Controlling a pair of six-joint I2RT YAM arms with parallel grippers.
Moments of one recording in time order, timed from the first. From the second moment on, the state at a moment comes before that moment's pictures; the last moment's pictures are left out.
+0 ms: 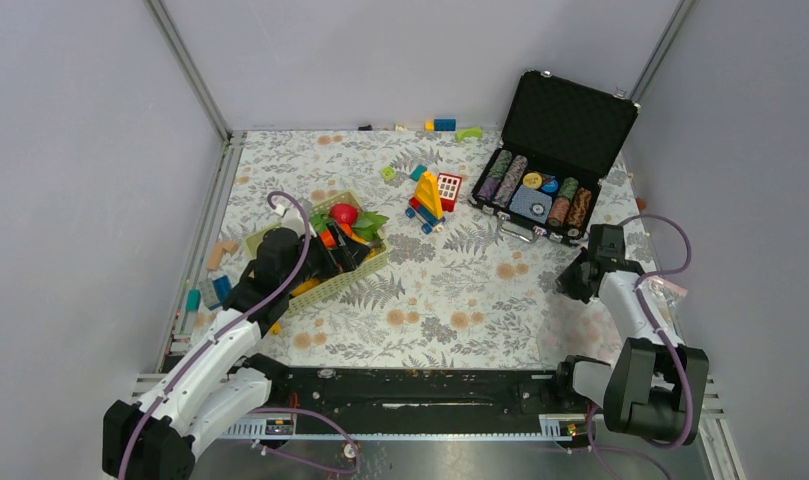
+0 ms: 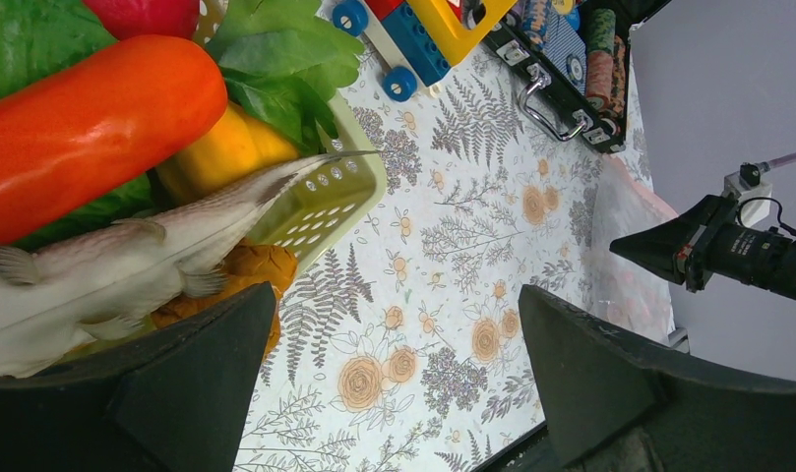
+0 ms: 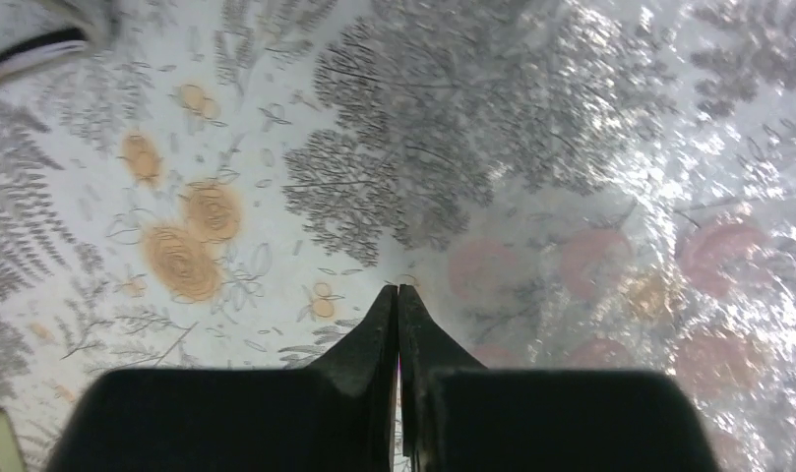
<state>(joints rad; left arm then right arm) -0.40 0.82 0.55 -0.15 0.18 -0.69 -0.20 1.15 0.60 -0.55 -0.03 0.60</state>
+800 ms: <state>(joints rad) -0.40 0.85 0.55 -0.12 0.18 -0.69 -0.10 1.38 0.67 -0.73 0.13 0.63</state>
